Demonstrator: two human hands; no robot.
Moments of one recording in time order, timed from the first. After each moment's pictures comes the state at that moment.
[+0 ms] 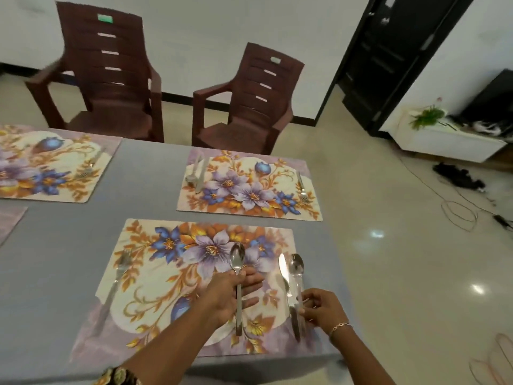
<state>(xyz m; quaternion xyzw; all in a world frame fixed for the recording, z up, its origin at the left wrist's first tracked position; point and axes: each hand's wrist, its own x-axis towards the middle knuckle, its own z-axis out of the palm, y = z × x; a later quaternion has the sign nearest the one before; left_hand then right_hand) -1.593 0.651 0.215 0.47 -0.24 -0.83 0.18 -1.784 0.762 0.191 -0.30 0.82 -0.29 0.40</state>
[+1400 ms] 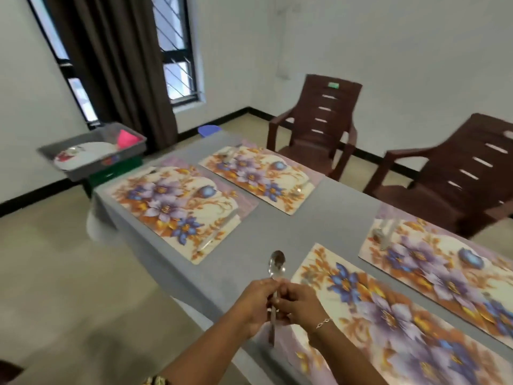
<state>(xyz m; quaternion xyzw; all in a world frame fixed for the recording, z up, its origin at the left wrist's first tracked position) -1.349 0.647 0.227 0.55 -0.23 -0.68 0.43 -1.462 0.622 0.218 -0.54 0.53 -0.20 0.62</state>
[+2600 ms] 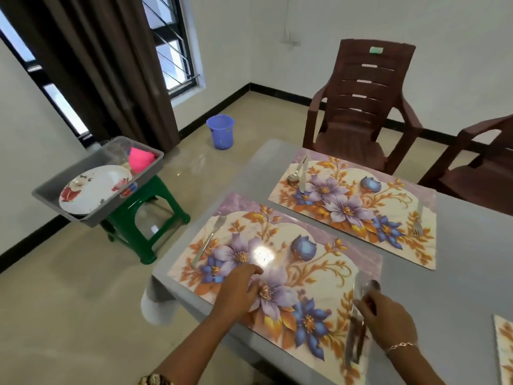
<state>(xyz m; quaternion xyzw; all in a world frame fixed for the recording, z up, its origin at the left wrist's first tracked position) -0.940 0.463 0.155 0.66 -0.64 -0.28 0.26 -1.225 0.462 0.180 -0.64 0.74 -0.05 0.20</state>
